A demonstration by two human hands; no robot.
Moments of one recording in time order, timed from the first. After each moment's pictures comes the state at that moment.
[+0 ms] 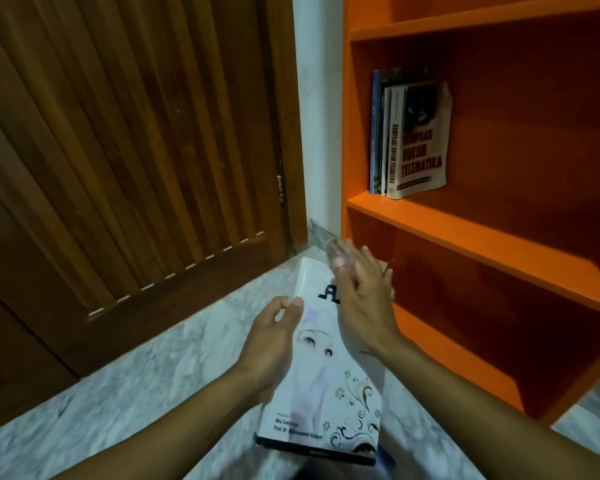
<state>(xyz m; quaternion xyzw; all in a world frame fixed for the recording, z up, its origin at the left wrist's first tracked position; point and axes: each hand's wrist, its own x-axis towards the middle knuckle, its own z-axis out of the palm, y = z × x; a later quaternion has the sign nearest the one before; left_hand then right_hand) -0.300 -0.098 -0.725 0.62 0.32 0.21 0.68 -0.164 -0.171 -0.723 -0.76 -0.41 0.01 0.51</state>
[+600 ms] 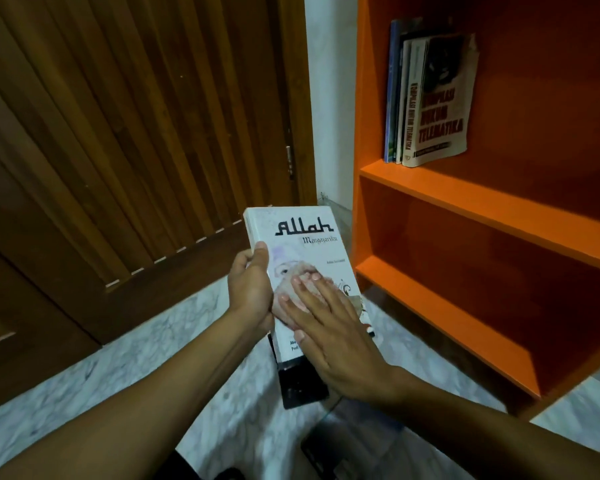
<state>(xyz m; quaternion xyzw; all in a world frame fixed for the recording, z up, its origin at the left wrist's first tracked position) -0.294 -0.062 -0.711 0.45 0.42 0.36 0.70 -0.217 -0.186 -0.795 -0.71 -0.66 -0.07 0.25</state>
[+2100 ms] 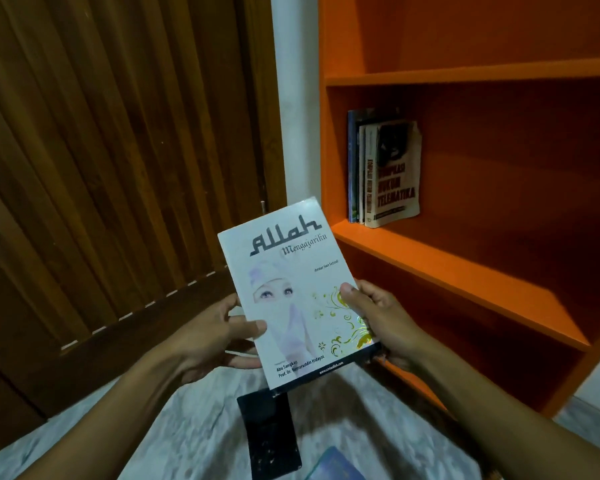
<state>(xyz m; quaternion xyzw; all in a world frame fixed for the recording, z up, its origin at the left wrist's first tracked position) -0.315 -0.034 -0.659 0.67 0.29 0.07 0.69 -0.118 -0.219 -0.681 -0.59 -0.31 0.36 0.65</state>
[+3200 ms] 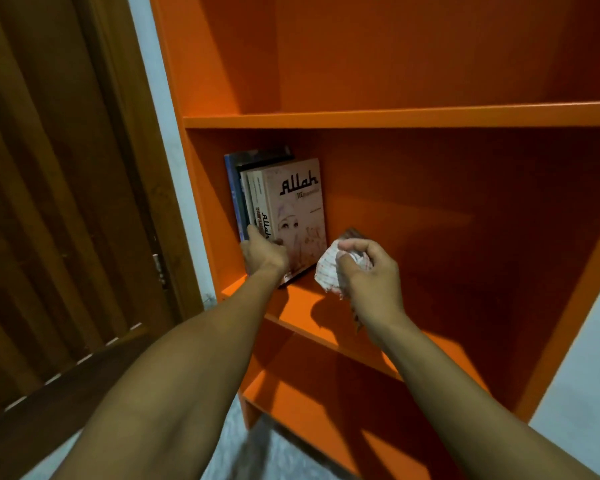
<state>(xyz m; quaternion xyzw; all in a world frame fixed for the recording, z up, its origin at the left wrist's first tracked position) 0.088 -0.043 -0.627 0.75 0.36 0.35 0.43 0.051 -0.235 -0.621 -0.66 -0.21 -0.04 0.72</state>
